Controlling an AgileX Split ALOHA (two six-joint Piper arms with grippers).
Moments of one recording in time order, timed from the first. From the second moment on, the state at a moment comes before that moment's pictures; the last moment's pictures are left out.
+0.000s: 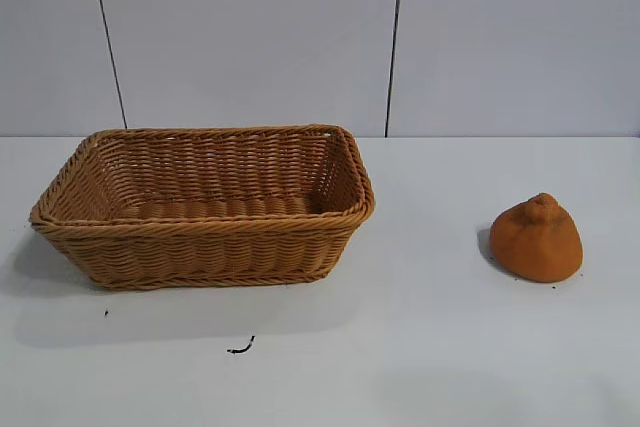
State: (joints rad) left arm -0.03 -0.01 -0.50 0.00 1.06 -0.04; right arm 0.01 0.00 -0.49 -0.01 1.02 0.02
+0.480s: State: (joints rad) left arm -0.03 -0.01 -0.50 0.00 1.06 -0.04; right arm 0.01 0.00 -0.49 -0.01 1.02 0.02
